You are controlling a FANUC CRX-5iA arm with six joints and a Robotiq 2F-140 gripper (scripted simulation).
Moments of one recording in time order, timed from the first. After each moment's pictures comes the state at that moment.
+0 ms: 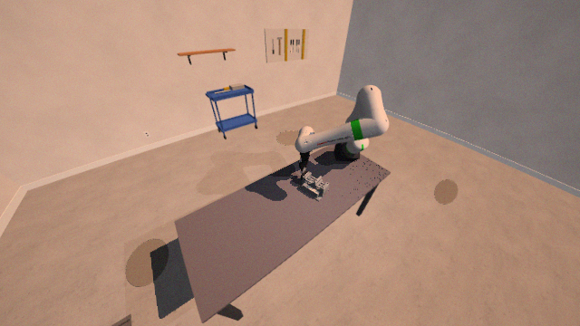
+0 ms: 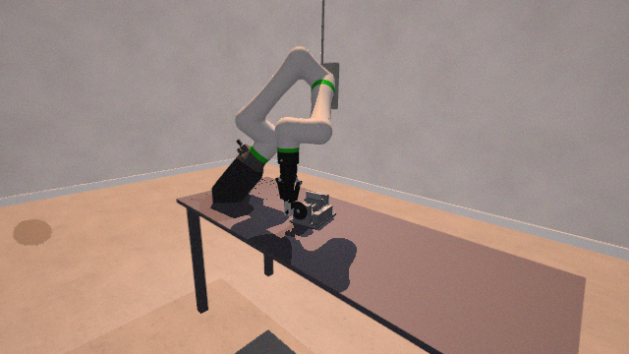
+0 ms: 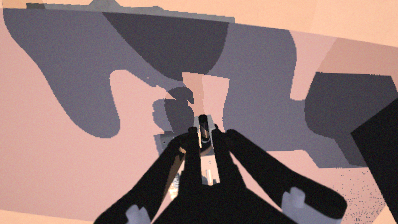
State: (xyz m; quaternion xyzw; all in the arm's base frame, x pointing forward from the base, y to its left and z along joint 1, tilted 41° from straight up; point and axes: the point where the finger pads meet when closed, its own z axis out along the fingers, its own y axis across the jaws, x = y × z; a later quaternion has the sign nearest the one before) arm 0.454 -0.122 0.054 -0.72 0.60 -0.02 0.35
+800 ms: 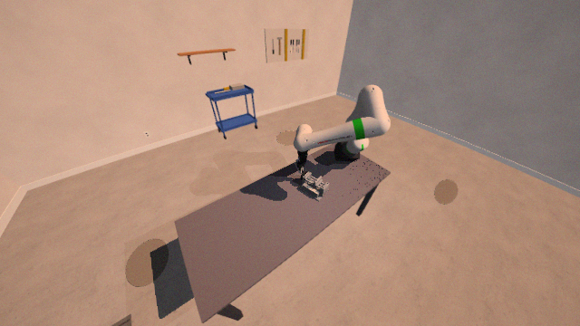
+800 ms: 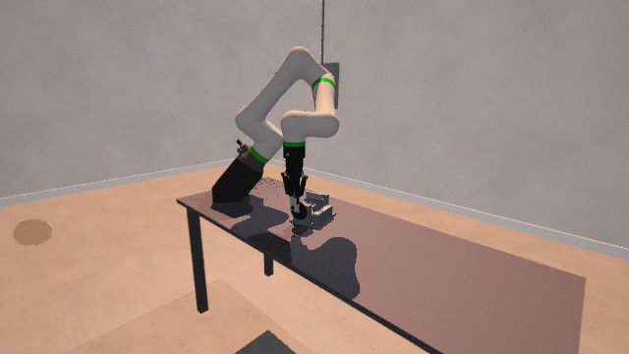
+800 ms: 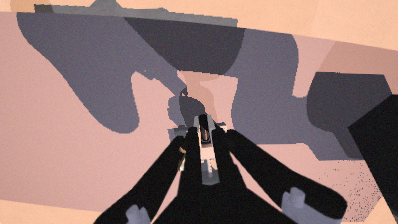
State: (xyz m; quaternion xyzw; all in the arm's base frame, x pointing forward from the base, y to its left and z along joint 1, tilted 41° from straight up) arm 0.468 -0.134 0.092 -0.72 0.60 -0.02 0.35
